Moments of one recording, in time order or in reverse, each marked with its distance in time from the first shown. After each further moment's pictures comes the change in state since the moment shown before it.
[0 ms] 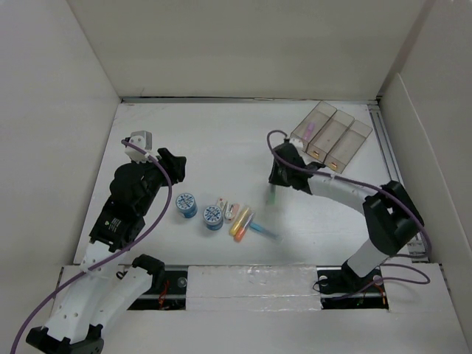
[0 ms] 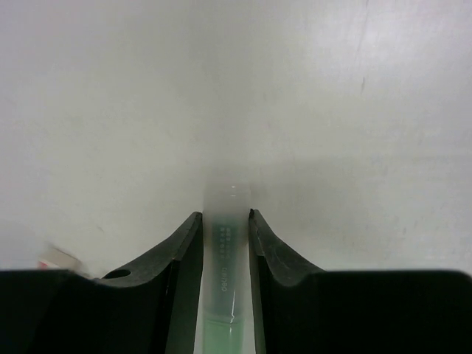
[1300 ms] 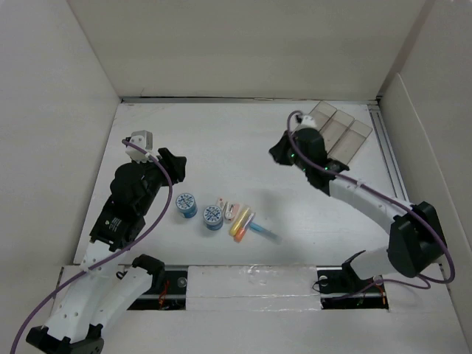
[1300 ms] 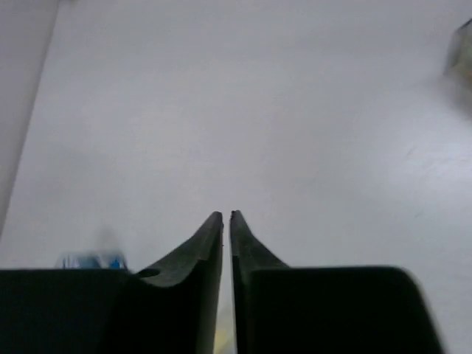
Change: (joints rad) left arm 0.000 0.003 0.000 0.000 0.001 0.003; right arm -0.228 -0.175 0.059 0.285 -0.166 -0.121
